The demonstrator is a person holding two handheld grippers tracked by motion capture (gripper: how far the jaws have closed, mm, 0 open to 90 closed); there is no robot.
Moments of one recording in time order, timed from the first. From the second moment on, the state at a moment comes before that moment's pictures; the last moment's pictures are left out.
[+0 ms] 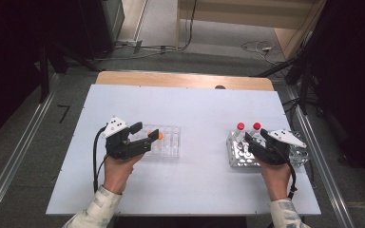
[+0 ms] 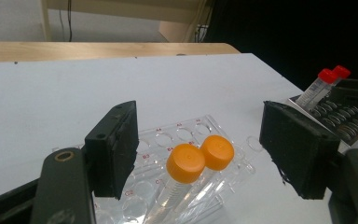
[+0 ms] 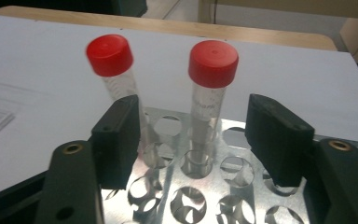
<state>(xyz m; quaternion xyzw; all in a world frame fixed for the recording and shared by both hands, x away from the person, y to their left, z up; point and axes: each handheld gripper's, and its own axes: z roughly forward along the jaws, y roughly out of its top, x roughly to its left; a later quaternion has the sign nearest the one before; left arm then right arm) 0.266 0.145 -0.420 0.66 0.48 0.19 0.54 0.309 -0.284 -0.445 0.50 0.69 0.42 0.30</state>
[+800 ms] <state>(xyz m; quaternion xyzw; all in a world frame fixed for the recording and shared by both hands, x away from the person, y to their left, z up) 0.264 0.142 -0.418 0.66 0.48 0.20 0.54 0.316 -0.285 -0.437 0.51 0.68 0.42 0.31</state>
